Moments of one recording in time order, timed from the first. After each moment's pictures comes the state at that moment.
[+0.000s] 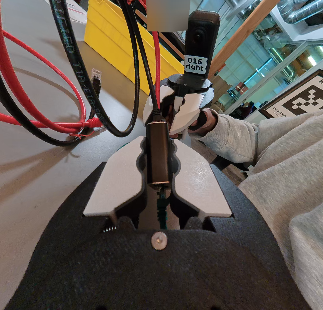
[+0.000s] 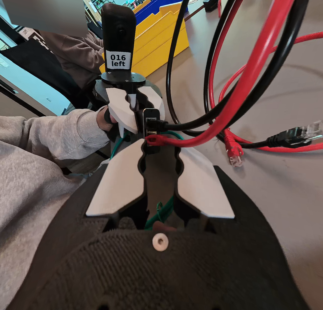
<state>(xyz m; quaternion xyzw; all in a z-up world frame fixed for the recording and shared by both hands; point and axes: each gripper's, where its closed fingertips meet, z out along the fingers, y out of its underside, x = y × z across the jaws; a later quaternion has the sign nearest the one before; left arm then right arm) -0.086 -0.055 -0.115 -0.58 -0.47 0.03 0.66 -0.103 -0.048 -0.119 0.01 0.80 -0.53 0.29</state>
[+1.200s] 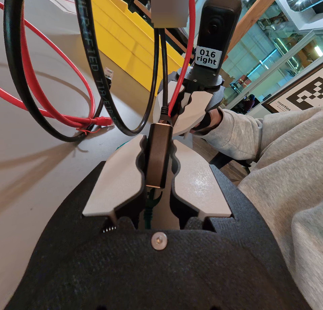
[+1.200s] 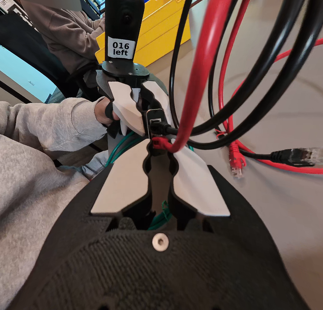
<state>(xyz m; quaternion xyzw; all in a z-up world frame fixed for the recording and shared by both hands) -0.086 -0.051 -0.119 -0.60 -0.47 0.02 0.65 -0.093 -0.046 -0.118 -0.02 0.82 -0.52 0.25</state>
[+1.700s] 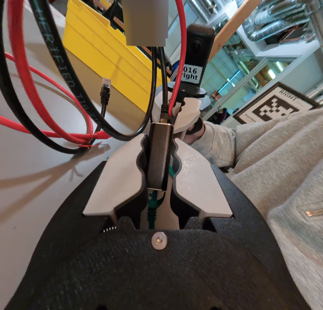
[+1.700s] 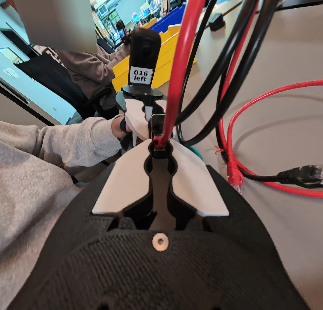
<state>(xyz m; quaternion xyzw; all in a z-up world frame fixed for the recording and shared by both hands) -0.086 -0.052 -0.102 -0.56 -0.44 -0.02 0.70 -0.090 -0.051 -0.096 0.02 0.78 -0.56 0.29</state>
